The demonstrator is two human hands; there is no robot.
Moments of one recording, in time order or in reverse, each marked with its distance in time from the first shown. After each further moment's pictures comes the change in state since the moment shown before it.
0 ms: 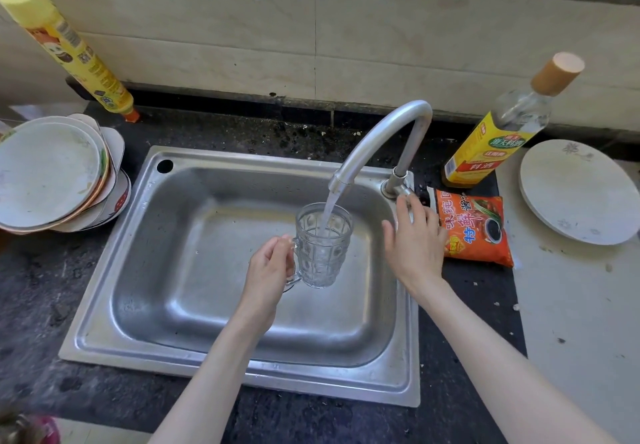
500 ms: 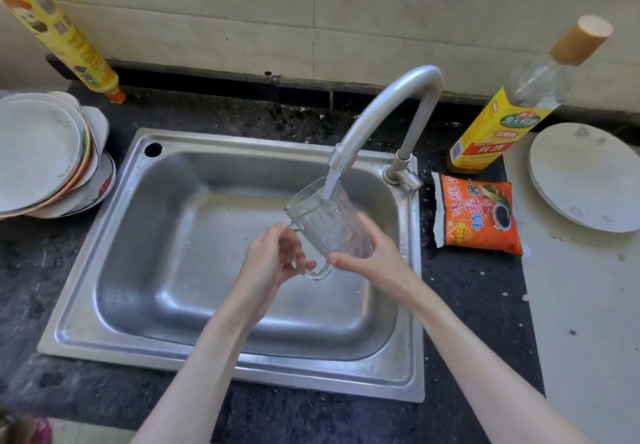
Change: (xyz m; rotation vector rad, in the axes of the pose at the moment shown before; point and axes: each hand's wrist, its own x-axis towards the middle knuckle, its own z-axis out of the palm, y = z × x) left_hand 0.006 -0.004 0.003 -0.252 -0.117 -0.197; right_hand -0.031 -0.022 0.002 1.122 -0.604 -0.005
